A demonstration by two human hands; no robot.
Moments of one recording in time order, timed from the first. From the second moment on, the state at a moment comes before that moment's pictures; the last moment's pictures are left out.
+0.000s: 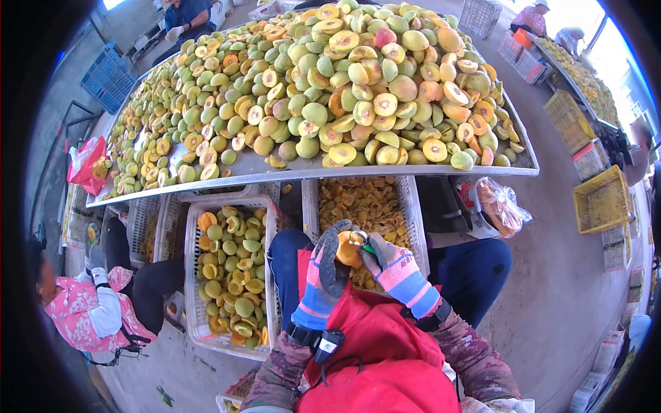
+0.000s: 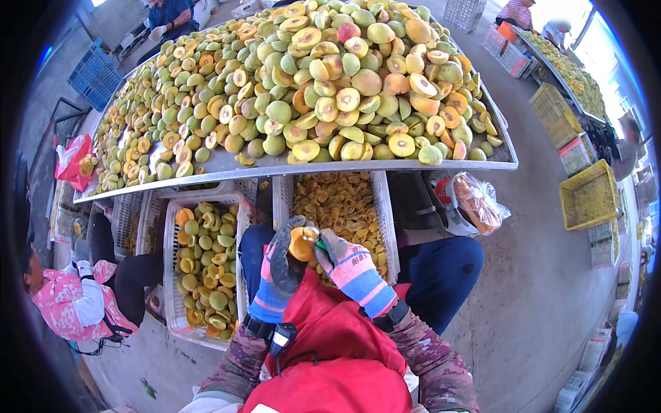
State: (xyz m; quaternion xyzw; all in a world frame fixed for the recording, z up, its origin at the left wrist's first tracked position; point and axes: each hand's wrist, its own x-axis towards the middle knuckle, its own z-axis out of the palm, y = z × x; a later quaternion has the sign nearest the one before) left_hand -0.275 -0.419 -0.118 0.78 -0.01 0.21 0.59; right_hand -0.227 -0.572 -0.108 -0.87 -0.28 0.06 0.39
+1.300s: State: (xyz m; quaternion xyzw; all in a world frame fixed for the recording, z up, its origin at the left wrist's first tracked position) left_hand -0.180 -0.286 -0.097 0.51 0.07 0.14 0.85; right_hand -0.229 -0.594 -0.152 -0.61 0.03 0.25 0.75
